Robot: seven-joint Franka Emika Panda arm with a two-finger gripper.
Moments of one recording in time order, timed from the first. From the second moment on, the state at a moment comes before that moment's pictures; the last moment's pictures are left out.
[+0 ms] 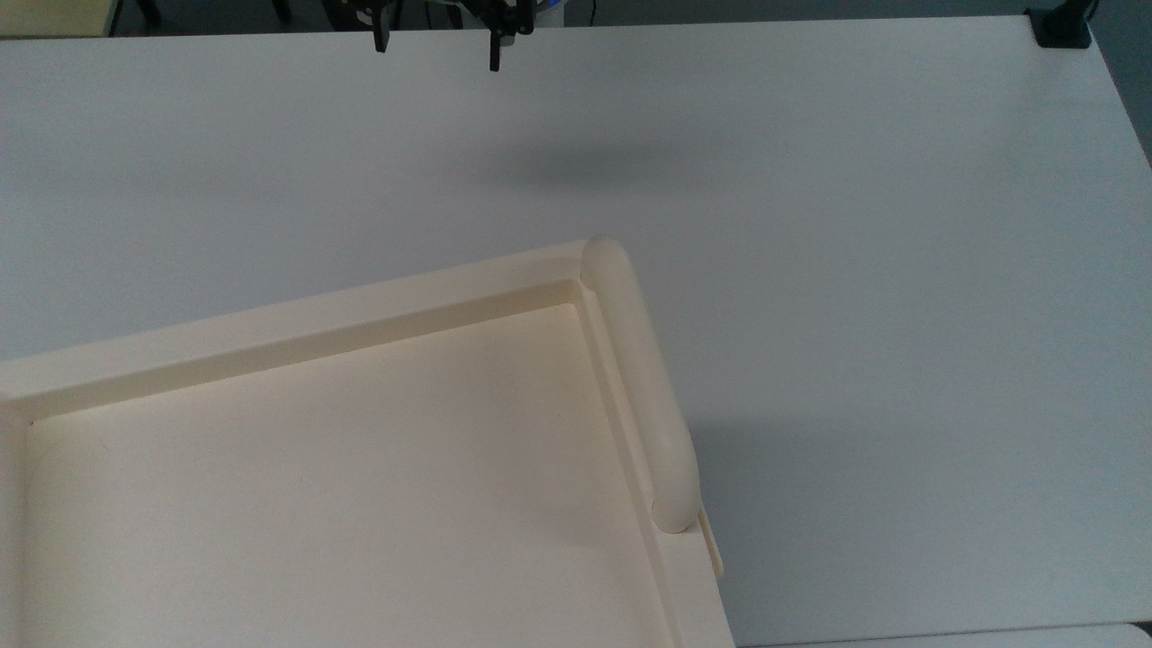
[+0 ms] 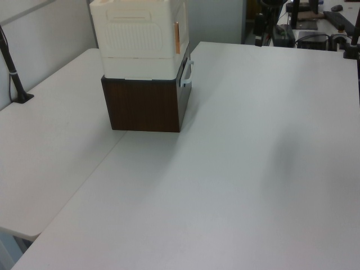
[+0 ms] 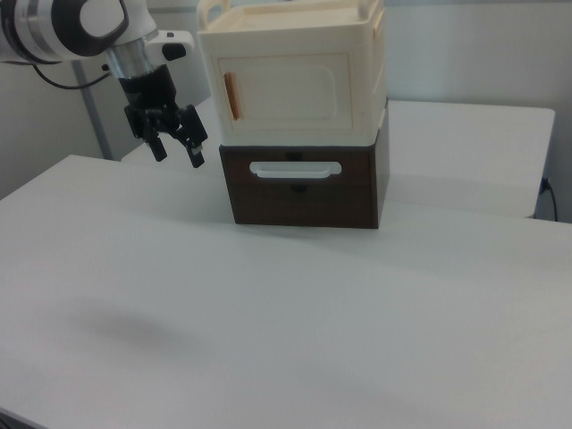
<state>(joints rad) 0.05 -0.01 0.00 -1.63 -0.11 1.71 0.14</state>
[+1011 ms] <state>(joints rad) 0.05 0.06 0.04 -1.60 -0.12 2.29 0.05</state>
